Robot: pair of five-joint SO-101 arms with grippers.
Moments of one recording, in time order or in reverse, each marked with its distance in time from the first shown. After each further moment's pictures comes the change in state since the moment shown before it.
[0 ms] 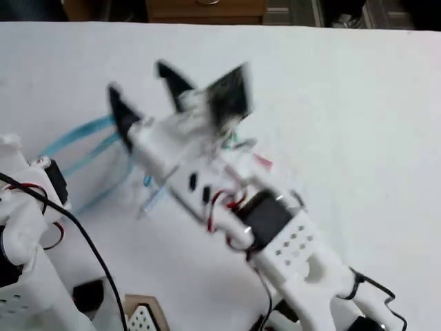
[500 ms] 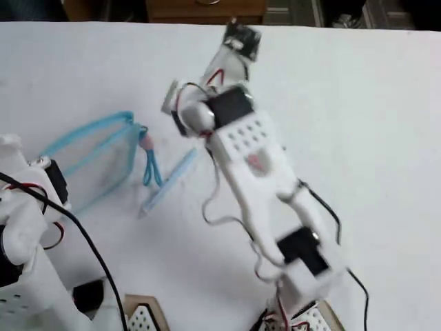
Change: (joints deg) left arm 0.0 0.0 0.0 0.0 0.0; right arm 11.6 47.5 -43.7 55.2 -33.8
